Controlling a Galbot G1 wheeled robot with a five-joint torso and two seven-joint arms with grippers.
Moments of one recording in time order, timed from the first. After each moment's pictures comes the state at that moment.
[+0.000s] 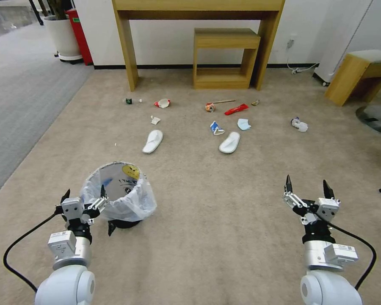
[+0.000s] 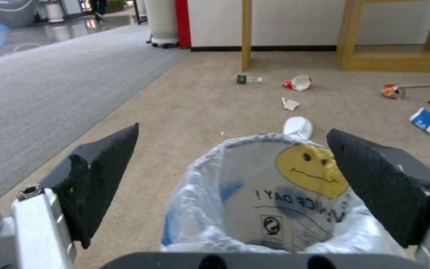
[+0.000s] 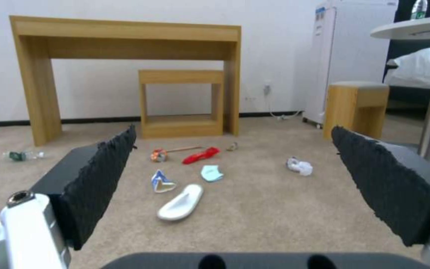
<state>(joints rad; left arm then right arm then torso) 1.54 -1.52 -0.73 -2.19 -0.08 0.20 -0.10 -1.56 1.57 0.75 2.15 0.10 0.12 -0.01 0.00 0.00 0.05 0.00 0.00</state>
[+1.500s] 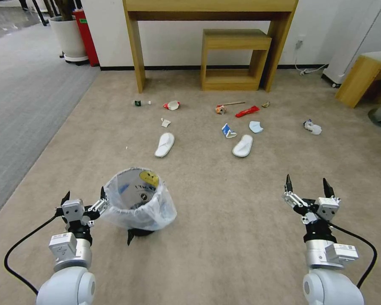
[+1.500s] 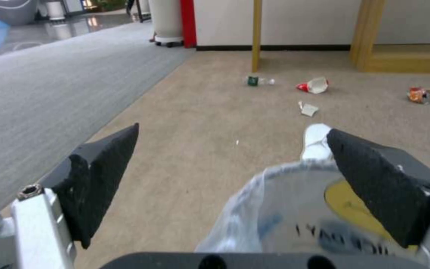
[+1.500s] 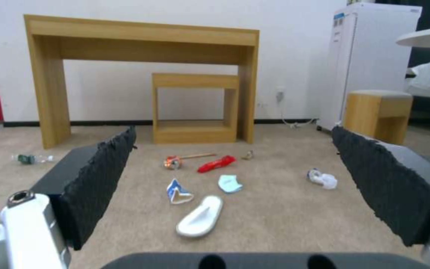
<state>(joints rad) 1.53 -1.53 -0.73 -2.17 -0.07 0.19 -0.10 -1.54 1.56 0.77 2.12 0.10 0.14 -0.05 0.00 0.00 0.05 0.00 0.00</state>
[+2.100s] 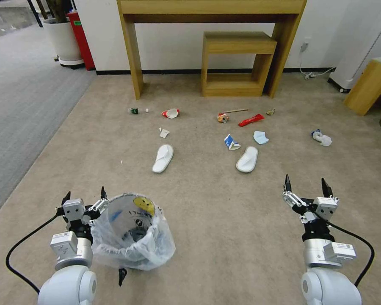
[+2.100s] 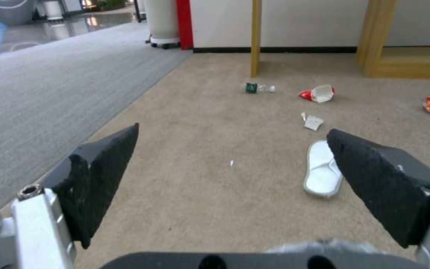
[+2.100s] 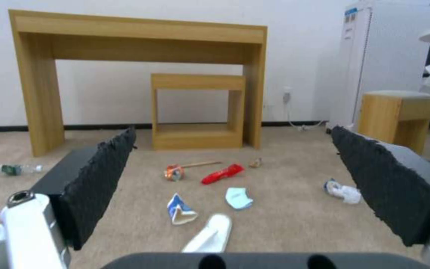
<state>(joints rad) 1.53 -1.53 -0.73 -2.16 -0.07 0.19 -0.10 -1.53 1.56 0.76 2.10 0.10 0.15 -0.04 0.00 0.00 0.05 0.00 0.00</state>
